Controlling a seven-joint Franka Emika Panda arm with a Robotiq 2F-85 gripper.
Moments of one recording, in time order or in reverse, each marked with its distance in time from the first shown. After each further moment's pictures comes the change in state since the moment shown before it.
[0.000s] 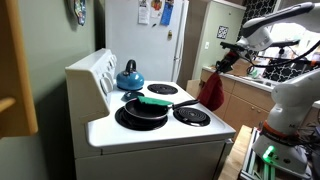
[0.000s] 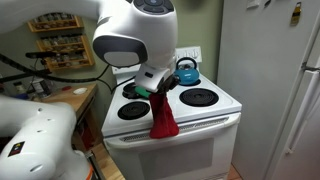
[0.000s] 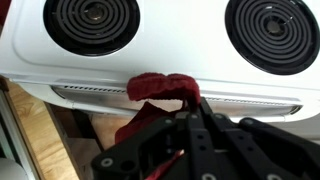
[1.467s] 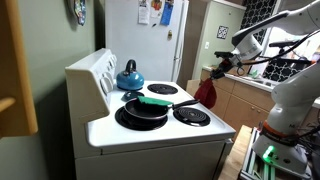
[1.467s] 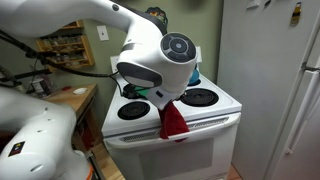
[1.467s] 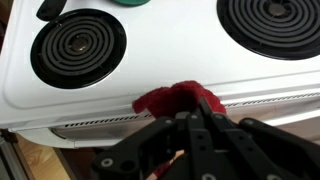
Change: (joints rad) arm 0.001 0.206 -0.018 0.000 0.213 0.064 0.000
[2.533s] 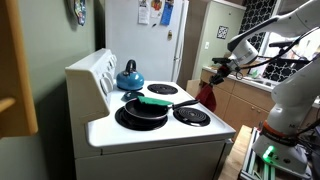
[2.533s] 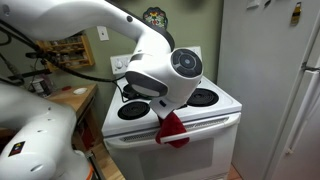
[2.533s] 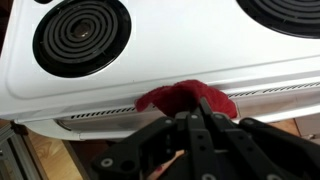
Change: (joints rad) arm 0.000 0.099 -0.004 0.000 -0.001 0.001 -0.025
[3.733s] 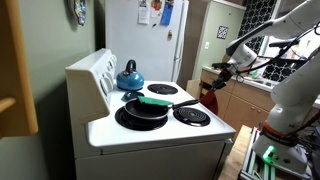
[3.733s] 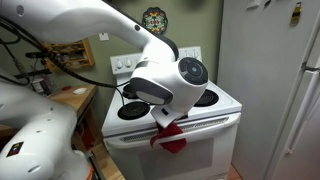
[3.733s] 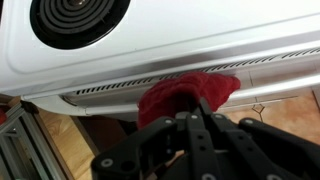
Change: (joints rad) arm -0.028 0.066 -0.013 0.002 -0.108 -0.002 0.043
